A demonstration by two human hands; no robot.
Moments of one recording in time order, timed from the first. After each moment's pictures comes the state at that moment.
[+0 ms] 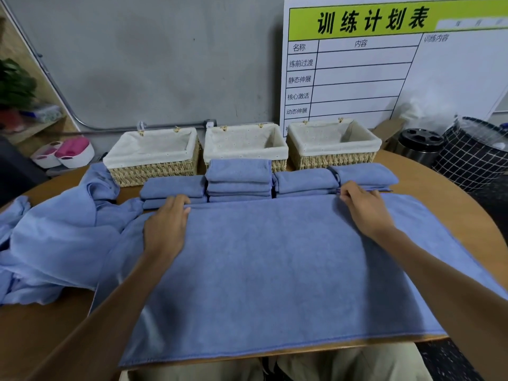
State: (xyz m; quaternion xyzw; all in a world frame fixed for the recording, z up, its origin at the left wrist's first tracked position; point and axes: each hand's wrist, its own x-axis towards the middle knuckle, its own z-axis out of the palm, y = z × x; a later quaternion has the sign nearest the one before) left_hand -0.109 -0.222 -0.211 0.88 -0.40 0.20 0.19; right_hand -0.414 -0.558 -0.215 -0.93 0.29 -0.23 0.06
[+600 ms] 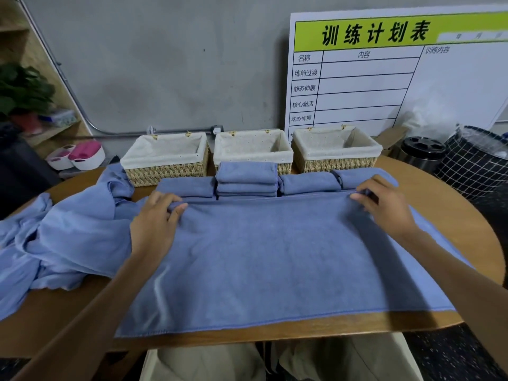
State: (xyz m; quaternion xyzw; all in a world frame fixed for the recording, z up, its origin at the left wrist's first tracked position) left_hand -0.129 -0.174 -0.167 0.86 -0.35 0.19 0.31; right_hand -0.446 -0.541 -0.176 -0.89 0.23 -0.37 0.15
